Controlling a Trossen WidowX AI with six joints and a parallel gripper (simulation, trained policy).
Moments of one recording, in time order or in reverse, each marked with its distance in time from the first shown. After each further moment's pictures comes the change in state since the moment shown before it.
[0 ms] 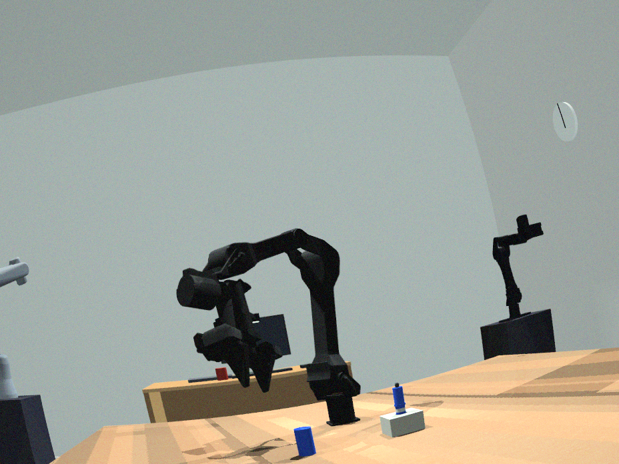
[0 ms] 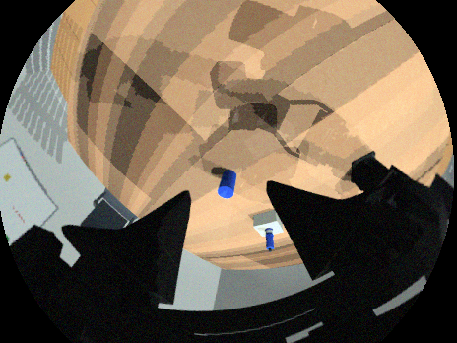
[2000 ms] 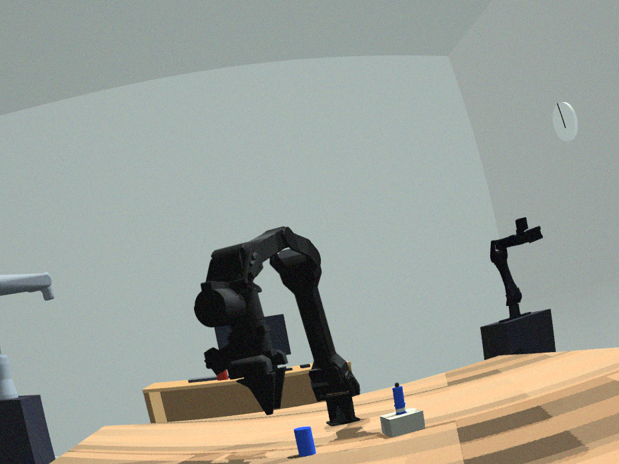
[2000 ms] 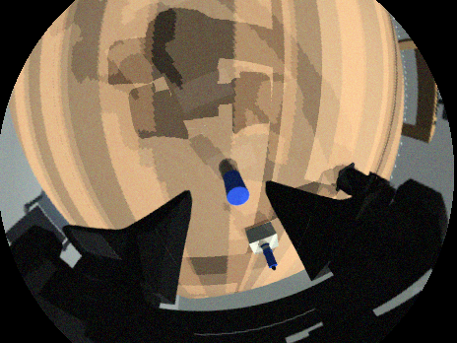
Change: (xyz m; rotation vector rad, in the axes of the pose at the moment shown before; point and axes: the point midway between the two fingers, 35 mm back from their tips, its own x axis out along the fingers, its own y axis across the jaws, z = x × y) arm 0.059 0.044 -0.041 -0.213 -0.122 -0.319
